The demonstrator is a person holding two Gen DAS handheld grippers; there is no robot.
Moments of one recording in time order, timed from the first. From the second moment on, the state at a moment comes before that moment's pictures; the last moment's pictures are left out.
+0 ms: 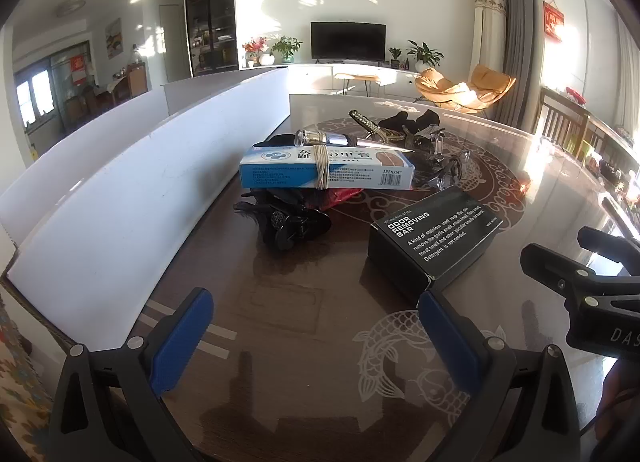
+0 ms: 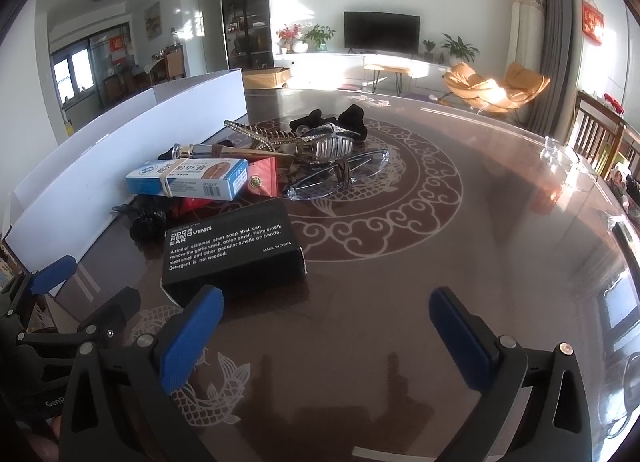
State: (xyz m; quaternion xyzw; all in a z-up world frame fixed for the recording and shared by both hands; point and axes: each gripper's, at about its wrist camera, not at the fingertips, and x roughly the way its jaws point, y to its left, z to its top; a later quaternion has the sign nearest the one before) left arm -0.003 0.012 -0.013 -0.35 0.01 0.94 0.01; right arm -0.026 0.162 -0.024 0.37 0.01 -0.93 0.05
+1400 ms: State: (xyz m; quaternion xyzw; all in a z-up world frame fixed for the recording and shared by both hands) left arm -0.005 0.012 -0.020 -0.36 0.02 0.93 0.02; right arm -0.028 0.170 -0.030 0.38 0.00 -0.92 0.05
